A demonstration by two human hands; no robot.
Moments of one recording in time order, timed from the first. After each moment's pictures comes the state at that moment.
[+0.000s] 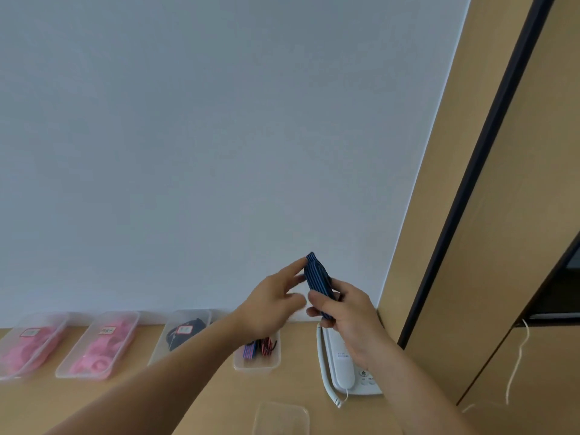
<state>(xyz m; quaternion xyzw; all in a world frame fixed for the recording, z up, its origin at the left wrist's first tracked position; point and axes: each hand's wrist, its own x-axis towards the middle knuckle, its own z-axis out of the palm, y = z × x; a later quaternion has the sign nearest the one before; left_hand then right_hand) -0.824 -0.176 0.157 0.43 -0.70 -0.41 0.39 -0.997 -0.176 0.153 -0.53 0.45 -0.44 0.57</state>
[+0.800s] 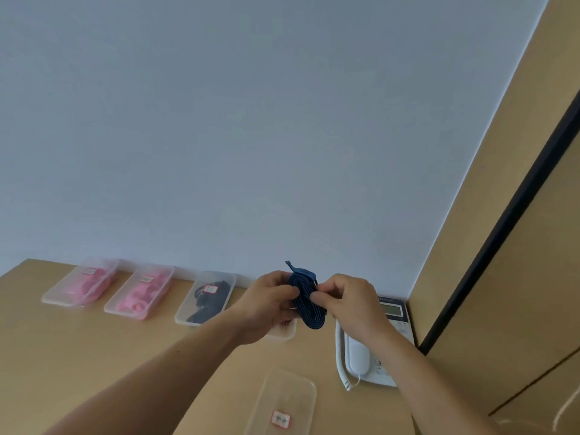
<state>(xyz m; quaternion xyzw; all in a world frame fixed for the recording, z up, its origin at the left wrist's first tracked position) -0.826 -0.165 0.110 0.49 -0.38 -0.61 0.49 -1.004 -0.217 0.107 -0.73 0.47 -0.31 0.38</state>
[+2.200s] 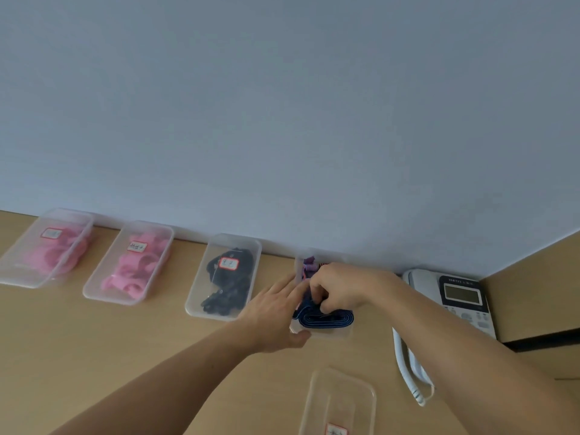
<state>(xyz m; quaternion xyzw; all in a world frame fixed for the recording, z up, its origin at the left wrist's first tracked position) -0.698 -0.229 -0.071 0.59 -0.78 -0.20 0.06 -0.852 -0.344 0.000 -0.87 0.32 0.26 0.28</state>
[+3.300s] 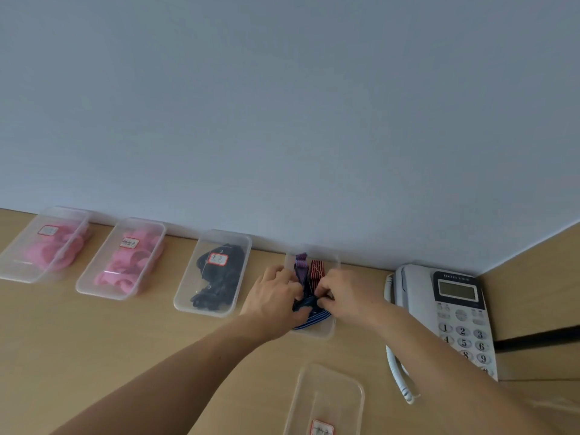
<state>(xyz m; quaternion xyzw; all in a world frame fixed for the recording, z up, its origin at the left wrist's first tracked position) -0.729 -0.244 -0.069 0.68 -0.72 -0.14 0.07 -0.899 -0.327 -0.047 -0.88 0.40 0.05 0.27</state>
